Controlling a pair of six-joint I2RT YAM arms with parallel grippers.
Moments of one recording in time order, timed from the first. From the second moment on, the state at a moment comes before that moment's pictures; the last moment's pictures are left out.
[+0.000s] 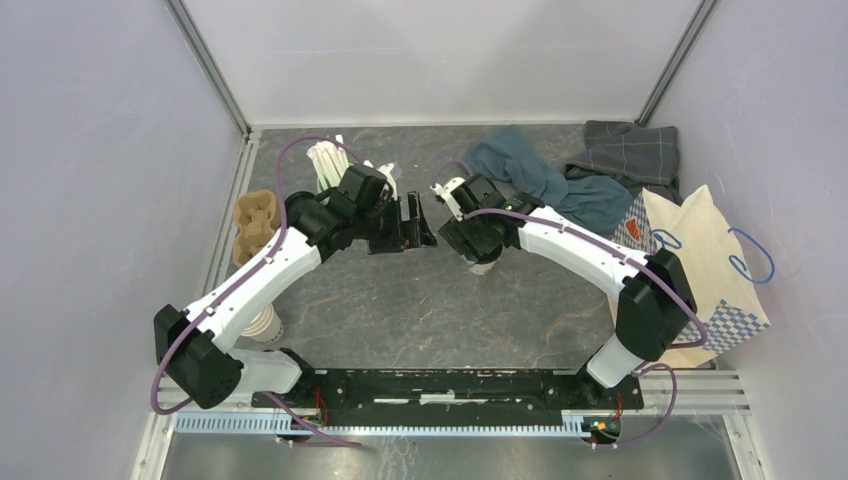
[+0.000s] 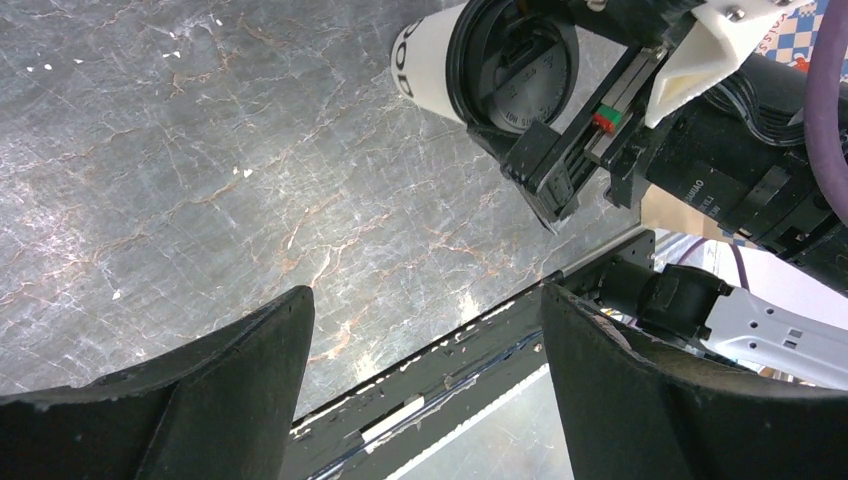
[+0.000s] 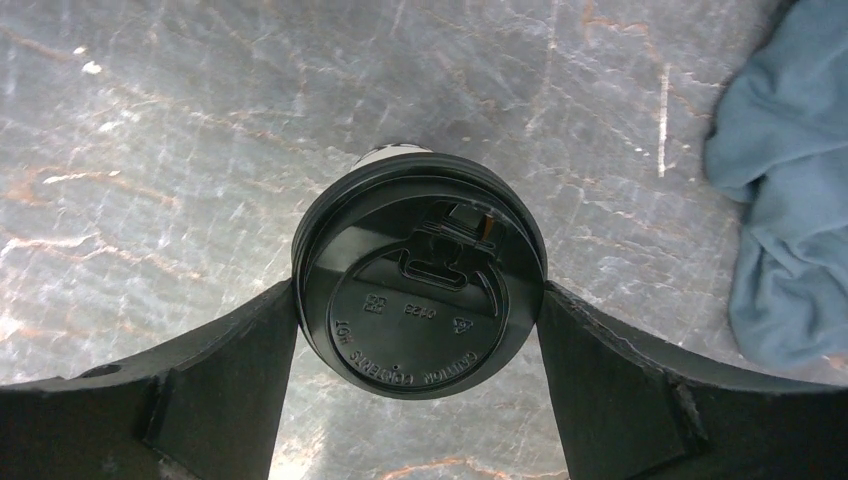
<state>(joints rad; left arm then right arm) -0.63 1.31 1.22 -0.70 0.21 -0.66 0.74 1.62 1.31 -0.75 0.19 -0.08</state>
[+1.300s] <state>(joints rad) -0.63 1.25 1.22 -0.73 0.21 -0.66 0.40 1.62 1.24 -0.49 0.23 -0.05</state>
